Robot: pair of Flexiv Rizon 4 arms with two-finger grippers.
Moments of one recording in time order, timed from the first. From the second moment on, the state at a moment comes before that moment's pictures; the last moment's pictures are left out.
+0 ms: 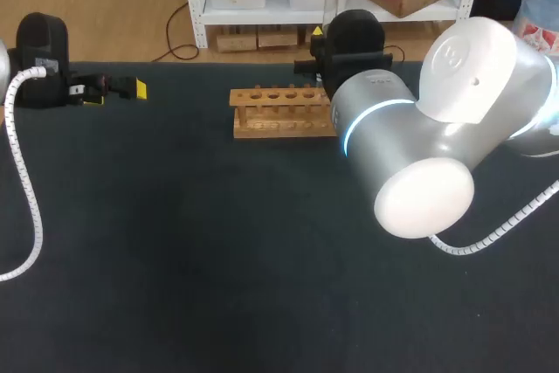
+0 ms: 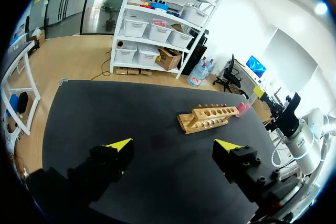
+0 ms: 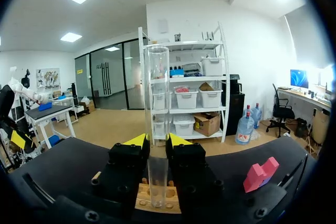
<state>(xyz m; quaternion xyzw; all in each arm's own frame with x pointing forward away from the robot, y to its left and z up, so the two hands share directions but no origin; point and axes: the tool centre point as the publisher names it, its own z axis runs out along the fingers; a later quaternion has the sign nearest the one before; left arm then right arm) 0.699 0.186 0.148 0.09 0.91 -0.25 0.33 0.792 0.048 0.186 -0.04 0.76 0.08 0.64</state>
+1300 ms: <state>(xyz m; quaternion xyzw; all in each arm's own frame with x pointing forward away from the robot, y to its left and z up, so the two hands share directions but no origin) 0.699 0.186 0.148 0.09 0.91 -0.25 0.33 0.821 0.038 0.162 -0.03 0.75 0.06 0.66</state>
